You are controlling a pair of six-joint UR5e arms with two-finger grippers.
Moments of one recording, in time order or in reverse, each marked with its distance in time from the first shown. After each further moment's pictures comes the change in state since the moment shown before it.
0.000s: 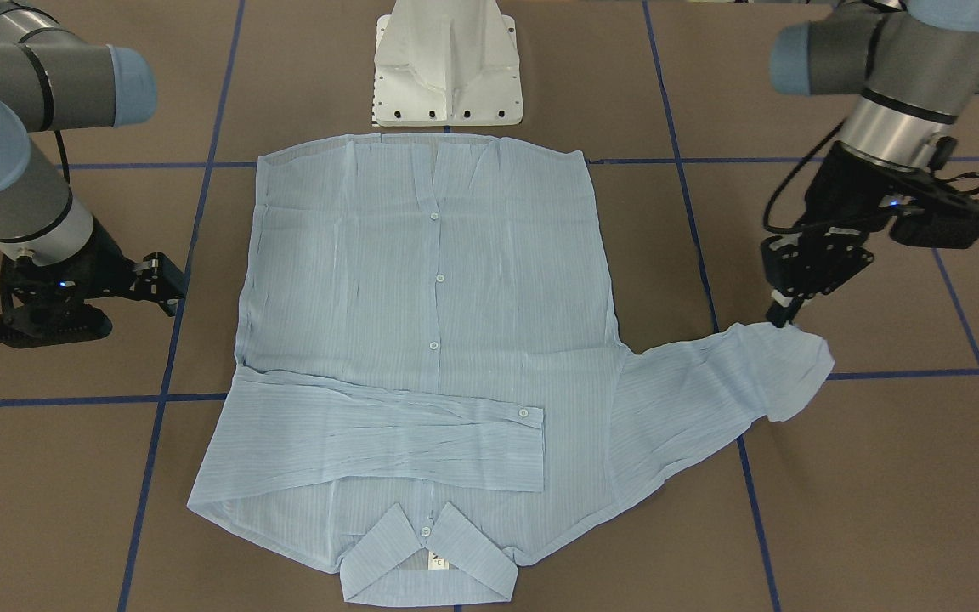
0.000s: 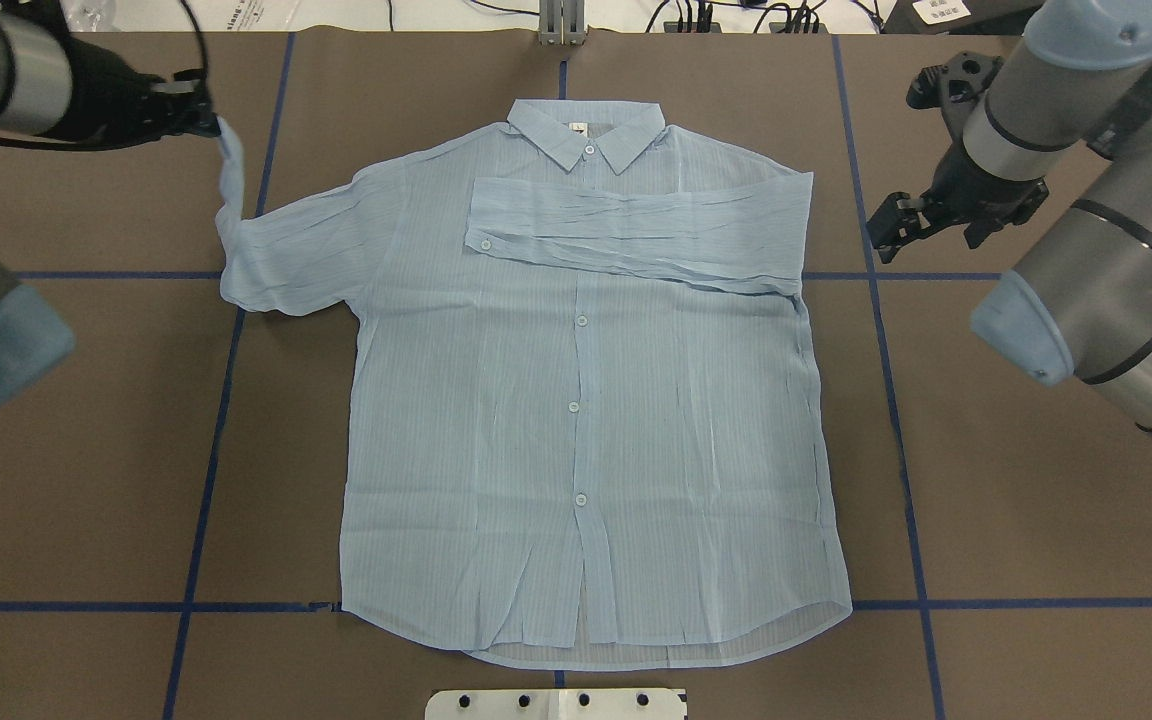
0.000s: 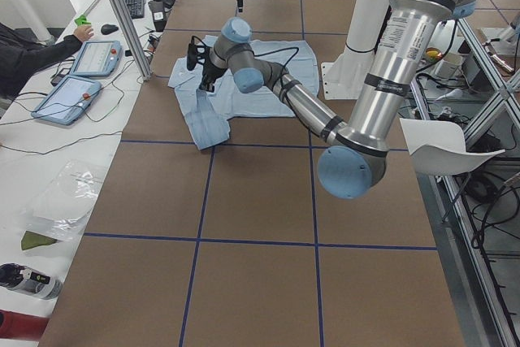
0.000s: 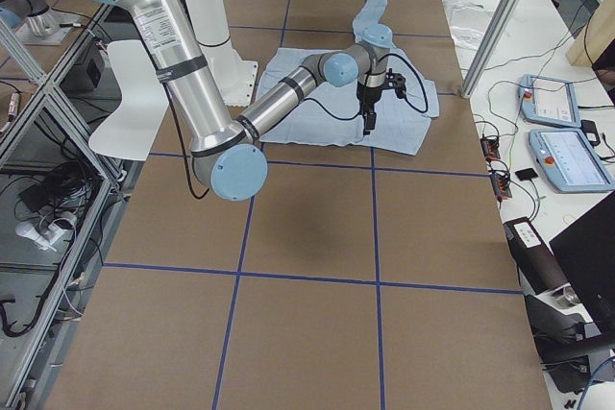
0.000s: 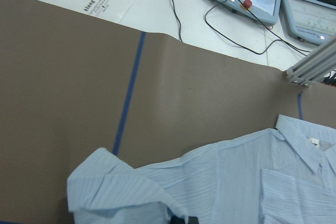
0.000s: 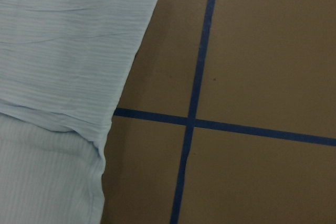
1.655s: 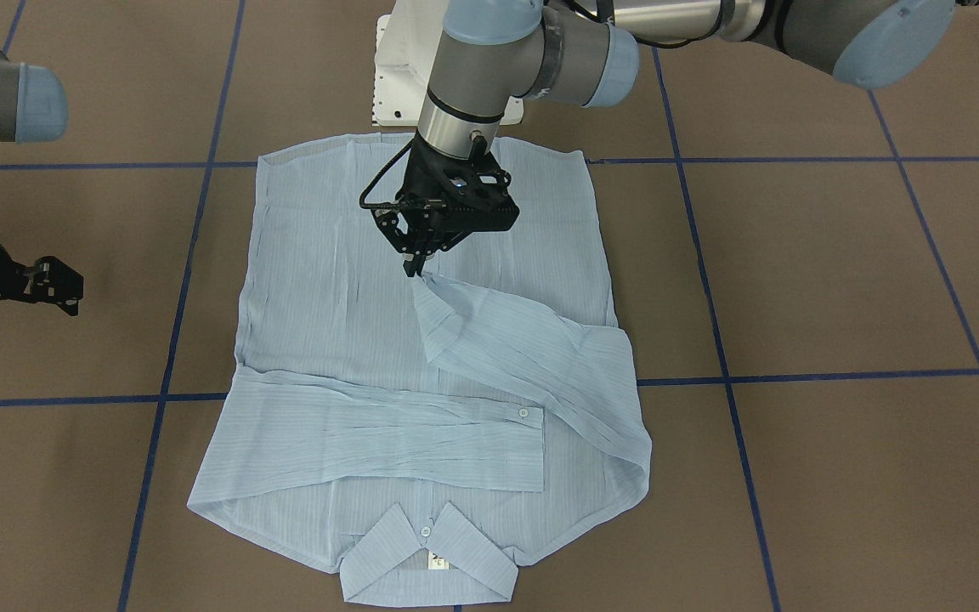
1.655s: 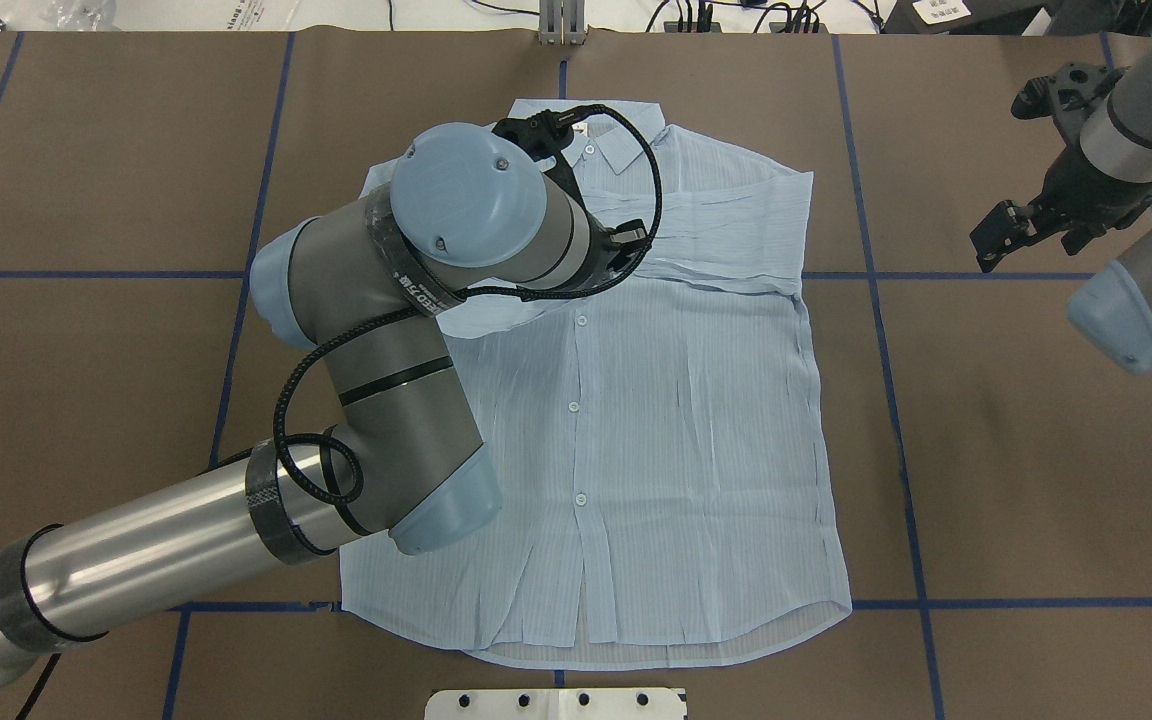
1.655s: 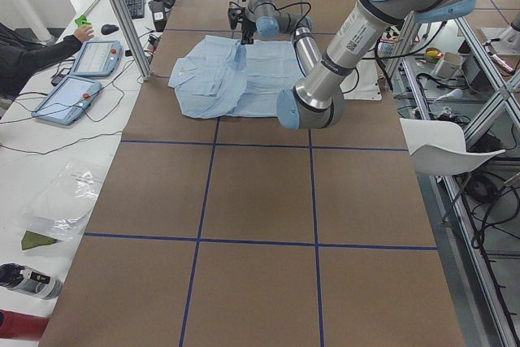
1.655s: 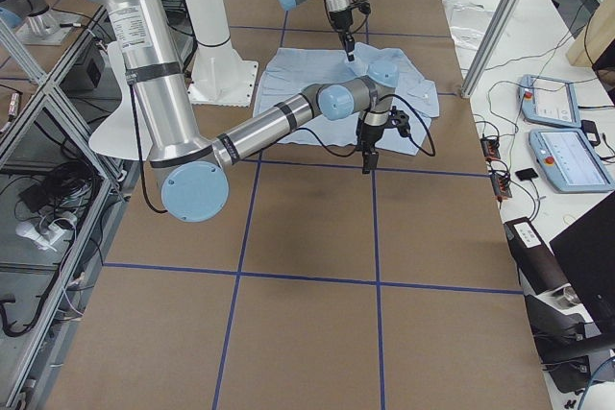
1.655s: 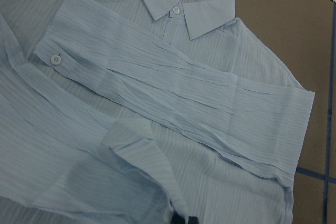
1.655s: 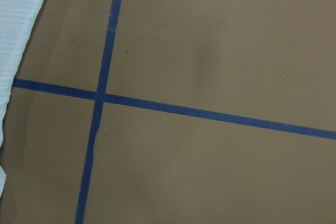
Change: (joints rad) left arm 0.397 -0.450 0.305 0.040 0.145 -0.367; right arm 0.092 -0.105 -0.018 0.013 0.051 -0.145
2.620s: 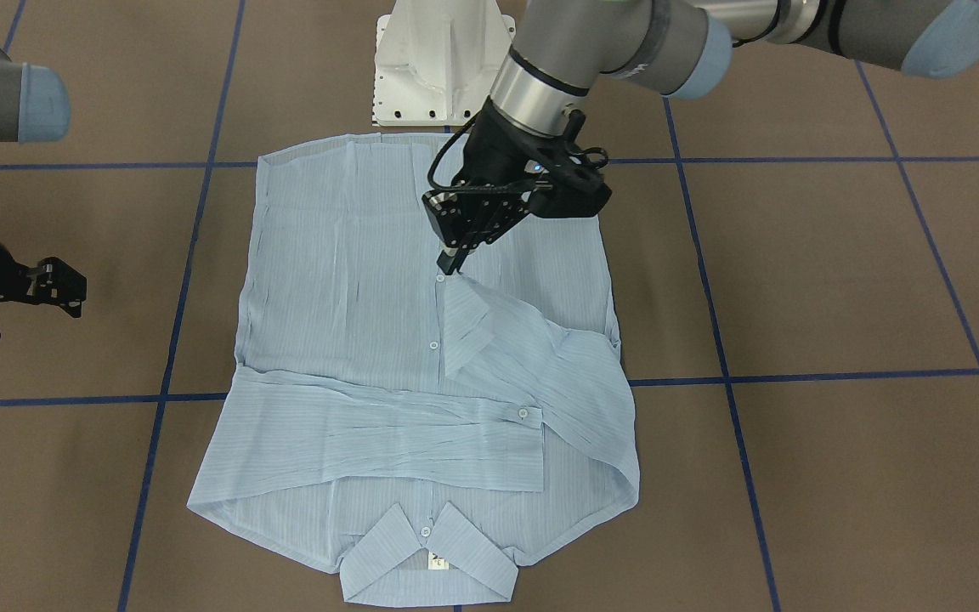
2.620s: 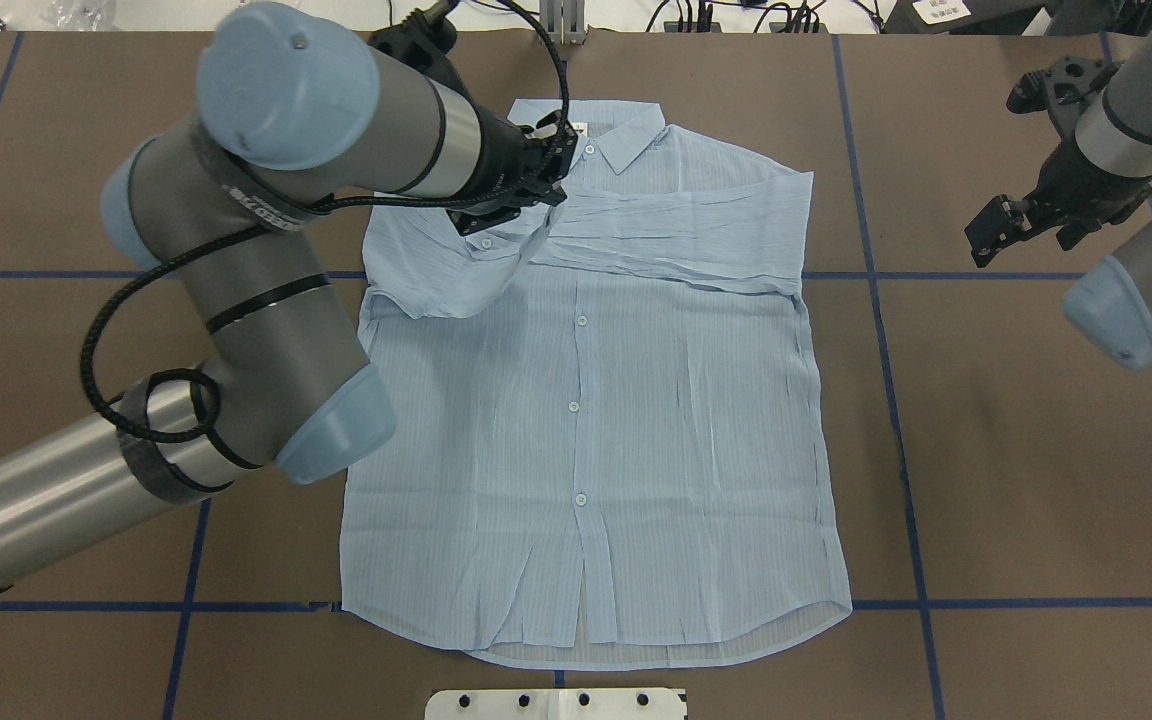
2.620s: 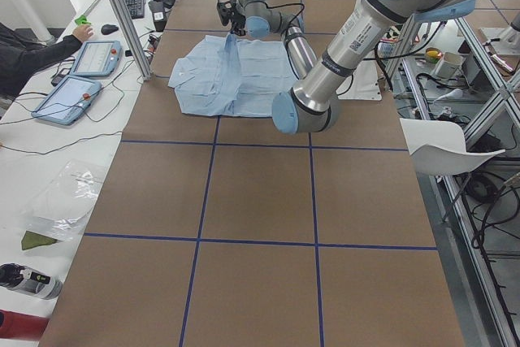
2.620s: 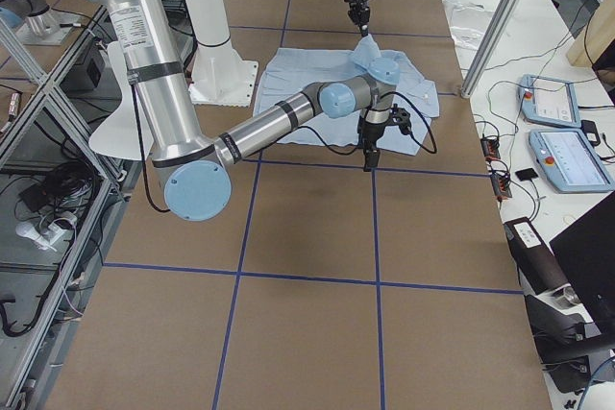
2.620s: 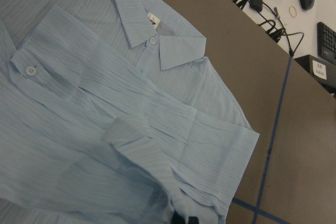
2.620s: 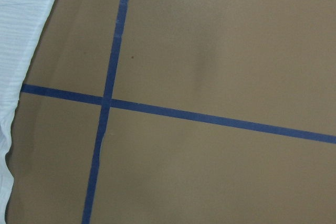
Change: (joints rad) left arm -0.151 0.128 -0.174 -0.094 -0.113 -0.200; right arm 0.000 0.012 -0.001 0.000 0.000 0.006
